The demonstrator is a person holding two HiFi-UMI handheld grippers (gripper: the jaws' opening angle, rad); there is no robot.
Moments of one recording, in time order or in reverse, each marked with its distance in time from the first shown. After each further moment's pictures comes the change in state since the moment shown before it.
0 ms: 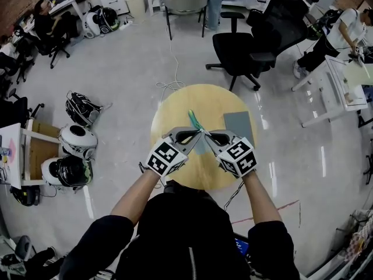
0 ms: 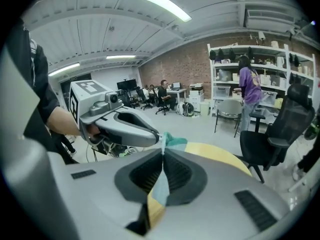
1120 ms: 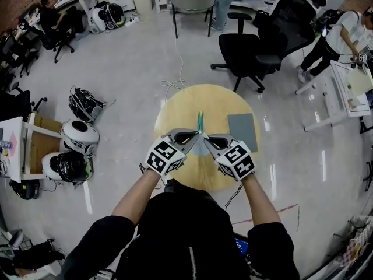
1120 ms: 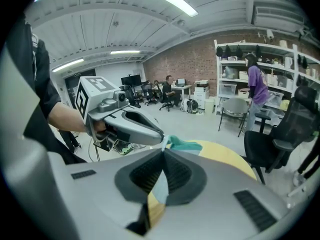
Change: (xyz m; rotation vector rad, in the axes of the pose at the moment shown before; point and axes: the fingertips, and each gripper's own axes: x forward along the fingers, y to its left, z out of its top) left arm -0.009 0.015 -0.028 -0.100 0.038 0.032; right arm 0.016 0.017 -0.009 -0.046 0.049 0.037
